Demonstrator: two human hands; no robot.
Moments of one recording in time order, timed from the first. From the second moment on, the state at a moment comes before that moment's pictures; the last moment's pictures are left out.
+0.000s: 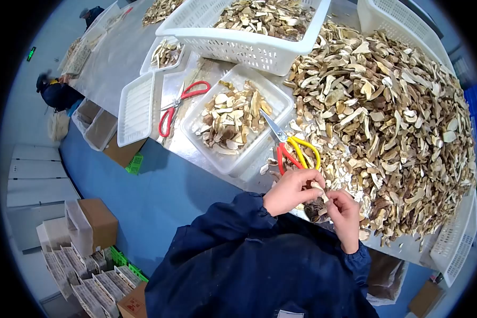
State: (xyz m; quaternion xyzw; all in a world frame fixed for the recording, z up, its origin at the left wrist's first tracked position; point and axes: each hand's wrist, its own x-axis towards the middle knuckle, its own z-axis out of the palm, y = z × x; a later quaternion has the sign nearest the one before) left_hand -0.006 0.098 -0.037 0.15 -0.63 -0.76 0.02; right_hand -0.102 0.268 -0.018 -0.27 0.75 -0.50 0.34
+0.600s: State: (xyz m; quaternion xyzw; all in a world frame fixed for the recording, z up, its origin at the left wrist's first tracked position) left_hand 0.026 0.038 -0.036 0.29 -0.84 -0.36 0.28; right_hand -0.116 0.284 -0.031 -0.09 0.49 -0.74 0.45
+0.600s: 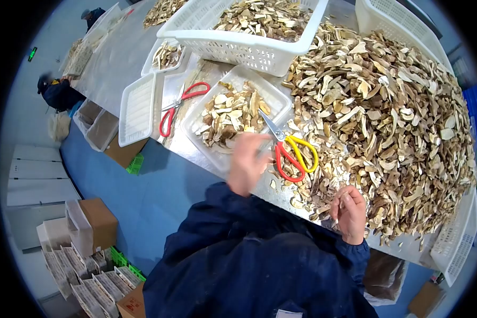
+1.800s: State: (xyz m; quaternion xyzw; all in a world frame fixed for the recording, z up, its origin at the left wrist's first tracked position) left_hand -0.047 0.148 -0.037 0.08 -0.86 -0.51 -0.02; right_hand -0.107 0.298 -0.053 0.01 0.55 -0.74 0.38
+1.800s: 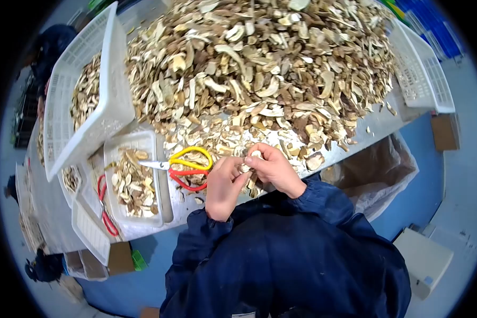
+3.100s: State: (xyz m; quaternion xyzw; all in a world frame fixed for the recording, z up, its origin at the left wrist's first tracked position) left_hand -0.096 0.185 -0.031 0.16 -0.68 -0.70 -0.13; right_hand -0.135 0.331 -0.061 0.08 0.43 -0.85 0.28
